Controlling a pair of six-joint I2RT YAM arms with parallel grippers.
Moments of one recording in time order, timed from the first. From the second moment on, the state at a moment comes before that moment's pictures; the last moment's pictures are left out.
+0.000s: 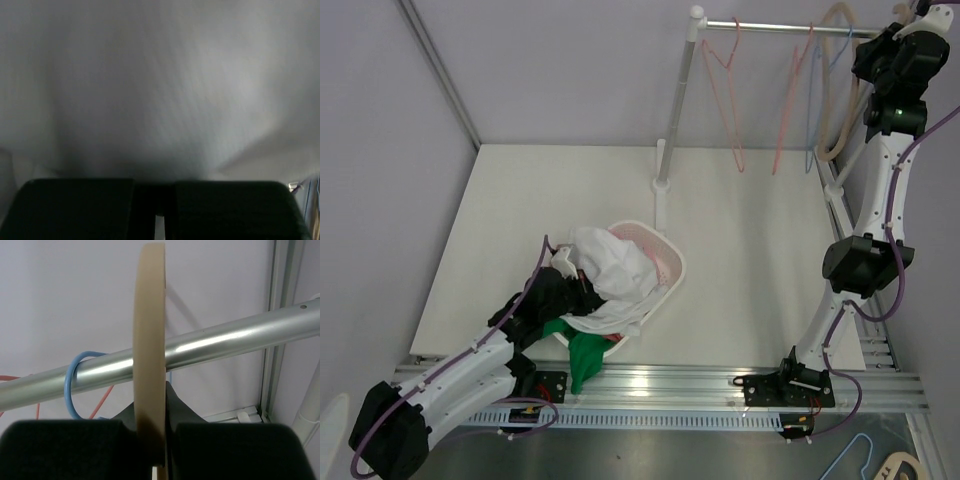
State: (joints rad) left arm -0.57 0.76 0.29 -0.05 0.15 -0.66; right arm -0.25 2.06 2.48 -0.36 -0.13 0.30
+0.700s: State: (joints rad) left arm -0.58 0.74 0.30 -0.08 0.19 -0.70; right arm -0.25 2.03 2.35 -0.34 -0.16 0.32
